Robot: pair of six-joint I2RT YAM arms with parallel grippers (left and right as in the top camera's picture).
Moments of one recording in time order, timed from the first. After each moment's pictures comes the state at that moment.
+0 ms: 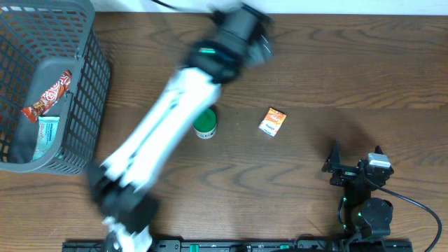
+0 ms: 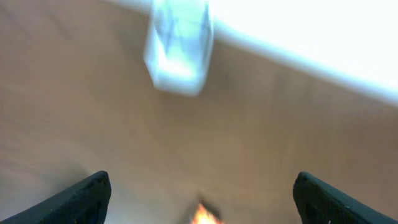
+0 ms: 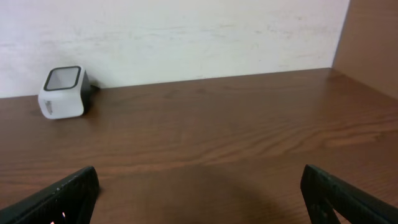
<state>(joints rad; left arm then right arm) -0.55 1.84 1.99 -0.86 -0.26 -0.73 0.06 0.01 0.04 -0.11 0.20 0.08</state>
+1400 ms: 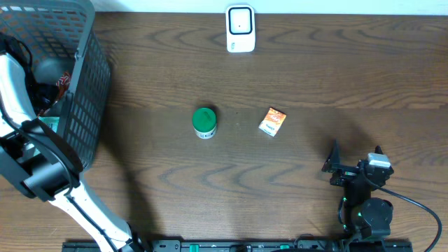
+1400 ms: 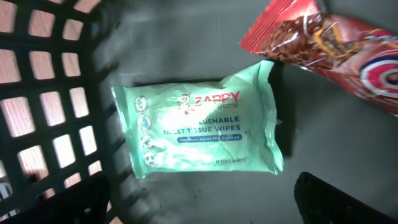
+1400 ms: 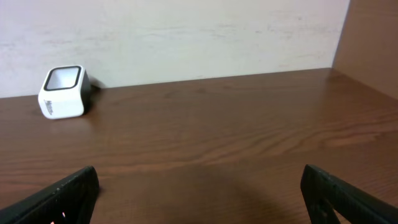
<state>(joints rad) 0.54 2.19 2.01 -1.42 -0.28 -0.84 0.06 0.01 0.04 -0.11 0.20 0.08</state>
